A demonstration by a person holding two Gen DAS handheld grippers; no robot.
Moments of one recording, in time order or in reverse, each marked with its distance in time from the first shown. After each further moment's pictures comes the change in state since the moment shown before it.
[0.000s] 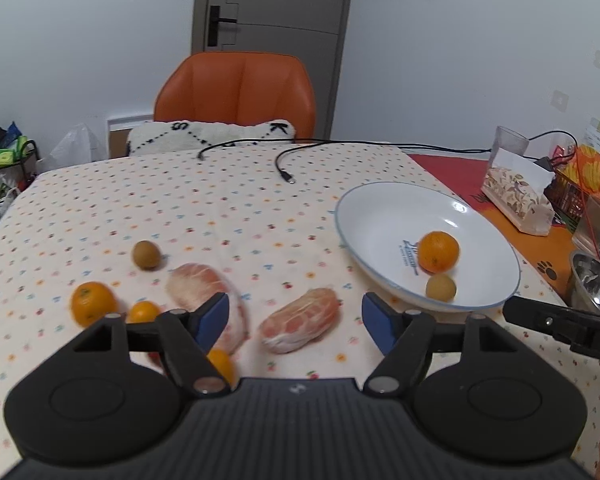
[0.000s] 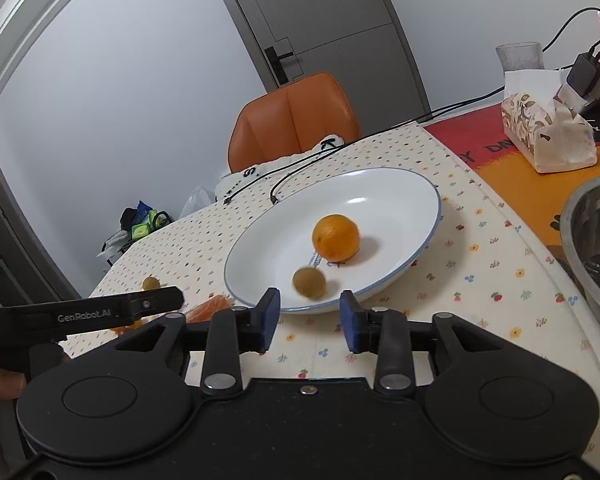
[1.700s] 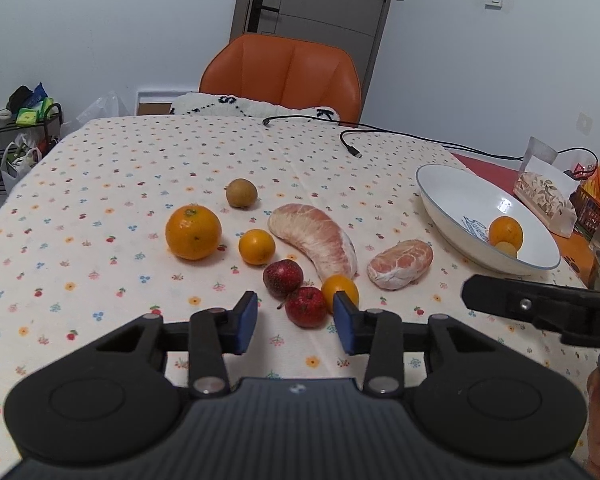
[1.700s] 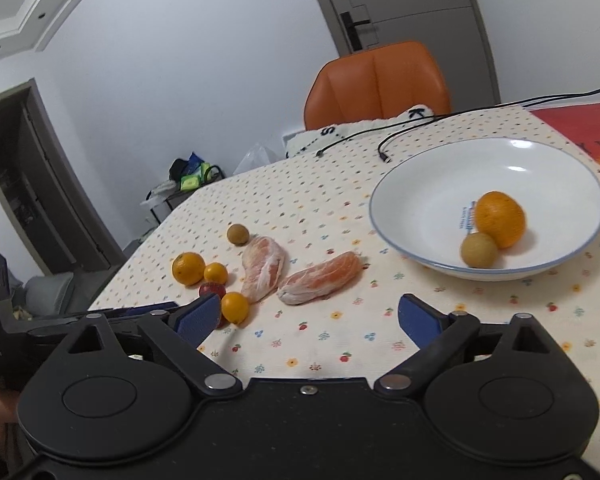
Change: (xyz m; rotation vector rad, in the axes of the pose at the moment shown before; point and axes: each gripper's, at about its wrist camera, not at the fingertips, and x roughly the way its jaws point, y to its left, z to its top) left arm -0.010 0.079 -0.045 -0.103 0.010 0.000; right arm 0.042 0.096 -0.025 -0.136 0.103 0.124
